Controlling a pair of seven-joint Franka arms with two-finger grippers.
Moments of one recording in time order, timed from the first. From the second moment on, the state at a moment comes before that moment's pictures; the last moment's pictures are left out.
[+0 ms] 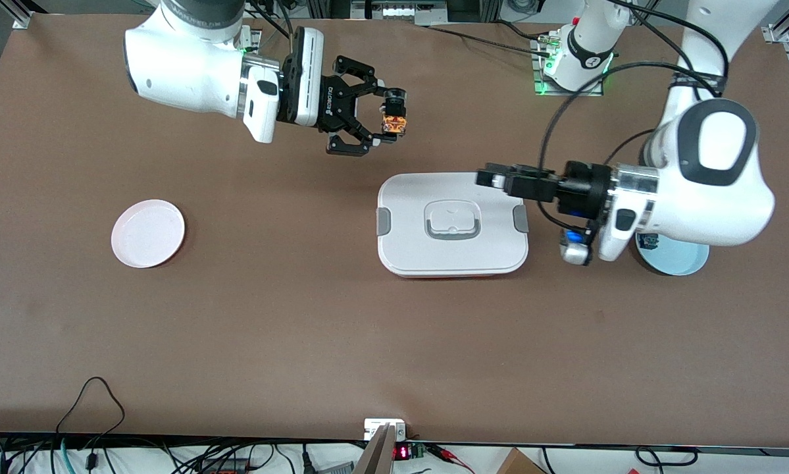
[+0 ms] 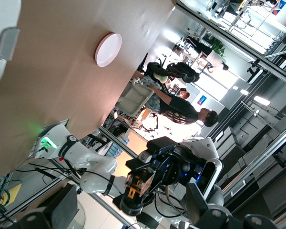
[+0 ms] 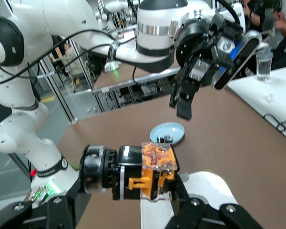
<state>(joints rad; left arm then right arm) -0.13 0.37 -0.12 -1.51 -1.36 1.63 -0.34 0.05 0.12 0.57 -1.82 1.32 2.23 -1.48</state>
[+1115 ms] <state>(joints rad) -0.21 0.13 -0.19 -1.69 -1.27 1.90 -0.19 0.09 0.17 0.57 -1.83 1.64 2.27 -1.77</state>
